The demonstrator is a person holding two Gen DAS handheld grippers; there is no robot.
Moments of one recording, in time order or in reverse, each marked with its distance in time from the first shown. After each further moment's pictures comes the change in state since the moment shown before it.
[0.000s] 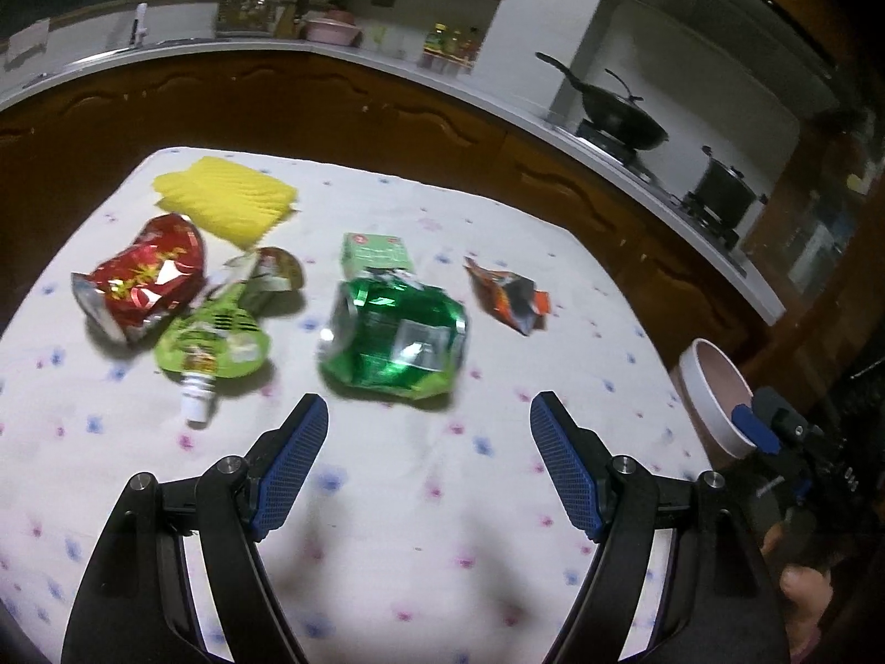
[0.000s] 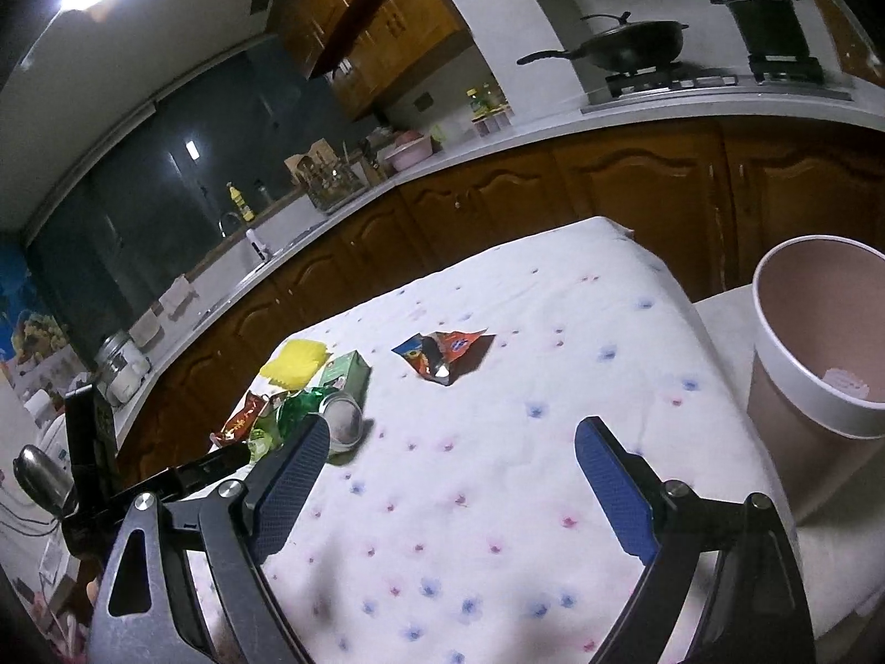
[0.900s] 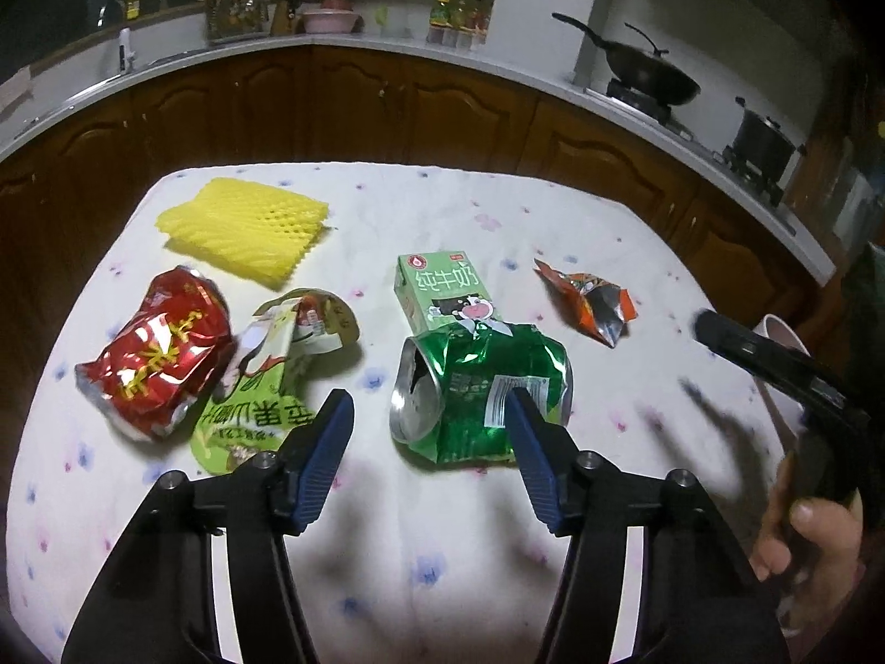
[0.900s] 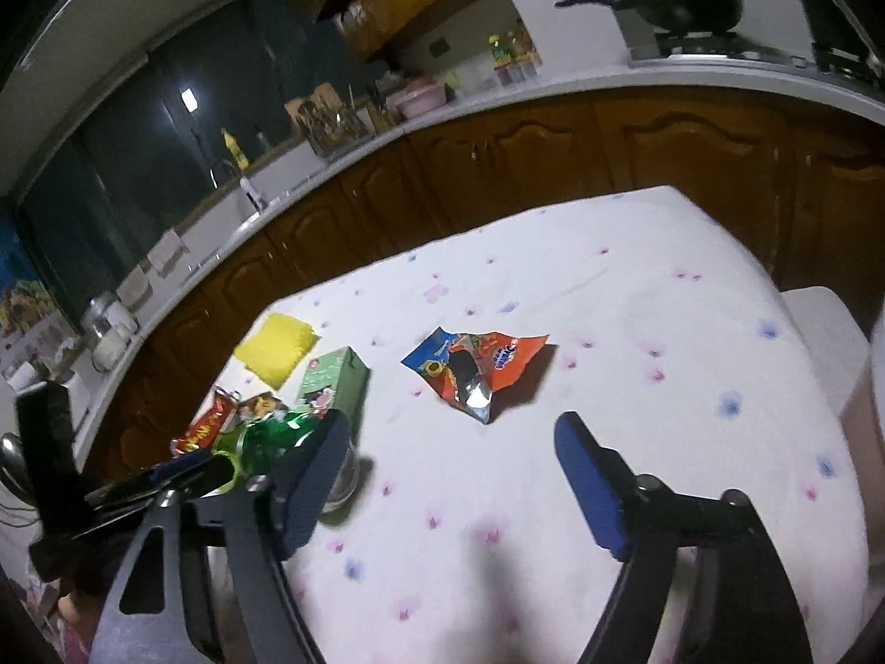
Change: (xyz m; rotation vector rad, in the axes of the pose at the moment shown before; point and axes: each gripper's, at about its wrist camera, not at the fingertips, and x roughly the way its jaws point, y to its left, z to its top) left arm 0.052 0.020 0.041 0.129 0.083 0.107; right arm 0.127 0.028 0.029 -0.060 0.149 -0.011
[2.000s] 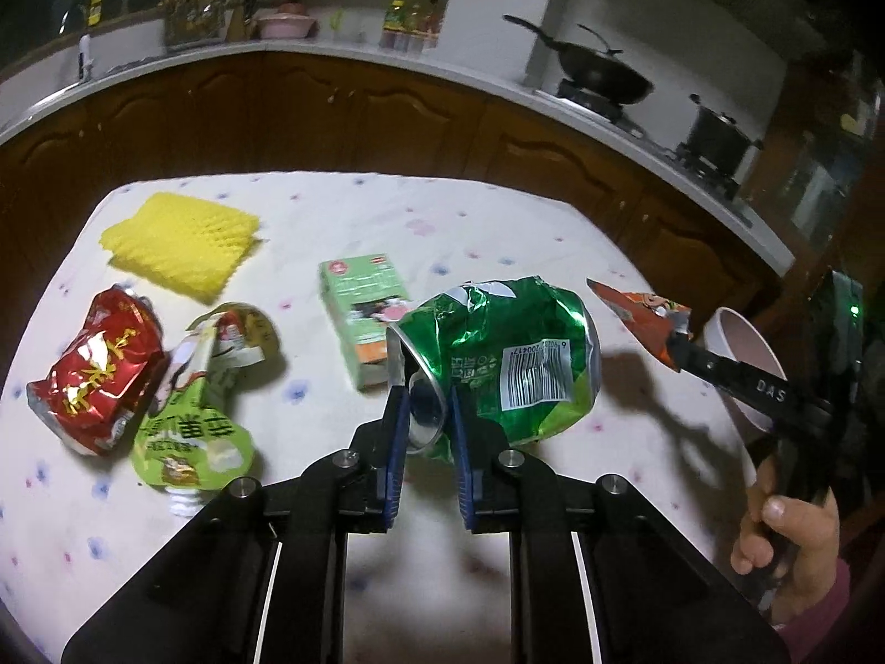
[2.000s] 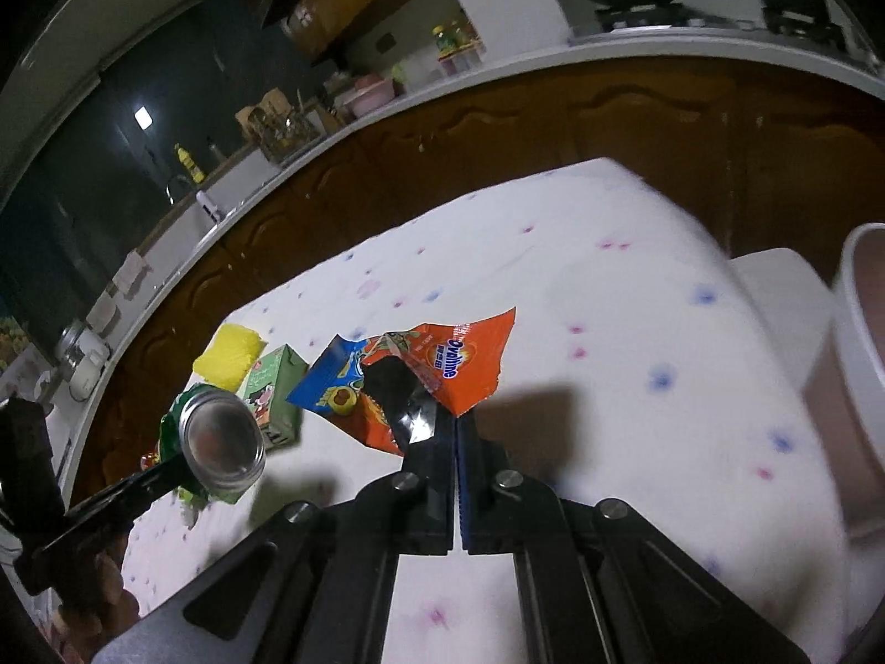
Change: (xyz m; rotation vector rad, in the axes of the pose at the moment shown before) left arm -0.010 -0.027 0.000 0.033 -0.020 -0.128; right arm -0.032 -0.047 -0.009 0.103 0.001 -0.075
